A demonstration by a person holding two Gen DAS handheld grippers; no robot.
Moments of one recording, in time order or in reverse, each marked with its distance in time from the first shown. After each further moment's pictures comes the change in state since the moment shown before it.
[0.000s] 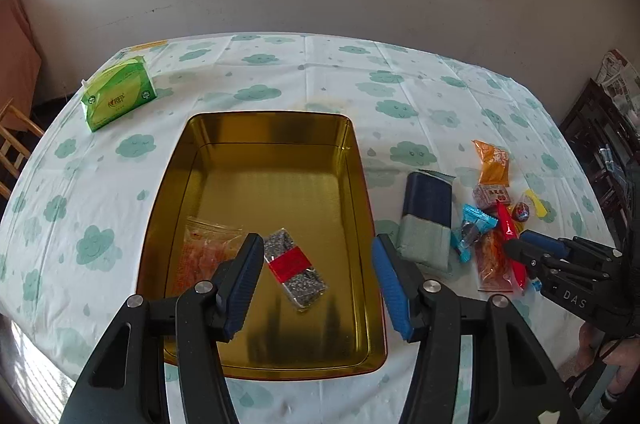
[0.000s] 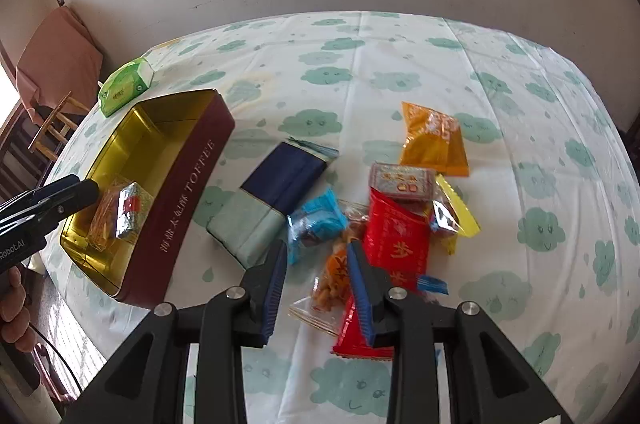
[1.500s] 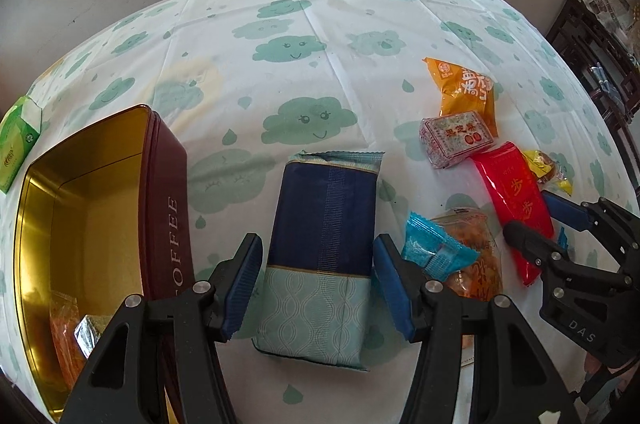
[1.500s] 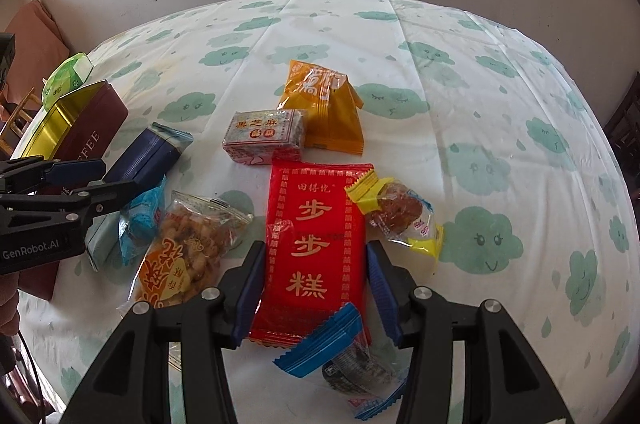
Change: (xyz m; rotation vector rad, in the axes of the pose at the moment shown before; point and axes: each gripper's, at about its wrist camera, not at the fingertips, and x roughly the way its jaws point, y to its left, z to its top) left arm 0.126 -0.112 0.025 0.202 0.214 -0.031; right arm 0.042 -0.085 0.001 -0.014 0.005 -0.113
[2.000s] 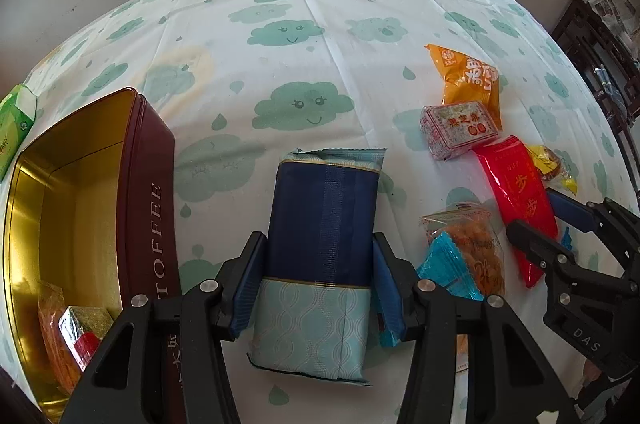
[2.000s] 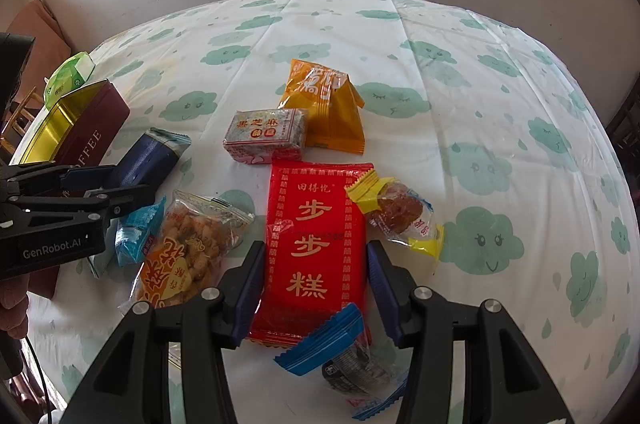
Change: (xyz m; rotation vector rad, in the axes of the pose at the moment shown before) left arm 0.008 -0.003 -0.004 -0.016 0.032 0.003; right arm -0.001 0.002 -0.001 -0.007 0.003 0.002
